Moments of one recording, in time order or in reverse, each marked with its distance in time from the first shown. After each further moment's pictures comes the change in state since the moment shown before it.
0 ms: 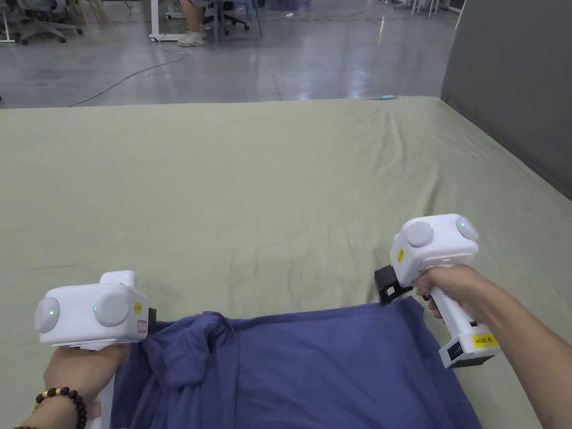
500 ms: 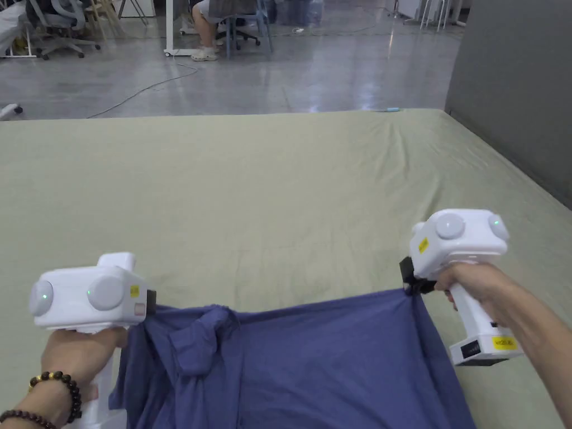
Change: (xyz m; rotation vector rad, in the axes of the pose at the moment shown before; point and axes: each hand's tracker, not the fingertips) left arm -0.005 -0.004 0.070 0.114 -0.023 0.010; right arm 0.025 -0.041 0.085 0.177 0.142 -0.070
